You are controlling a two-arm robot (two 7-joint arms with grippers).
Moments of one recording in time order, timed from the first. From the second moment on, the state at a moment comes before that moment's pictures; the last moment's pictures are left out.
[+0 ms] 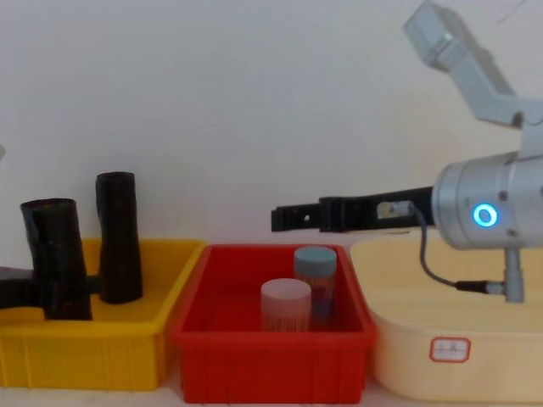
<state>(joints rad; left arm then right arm) -0.44 0.47 0.35 -1.15 -0.48 0.13 -0.44 0.38 0.23 -0.46 -1.58 0.51 0.58 0.15</state>
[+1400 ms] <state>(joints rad) -0.44 0.47 0.35 -1.15 -0.48 0.13 -0.44 0.59 0.16 -0.59 -1.22 0.39 0.58 0.25</state>
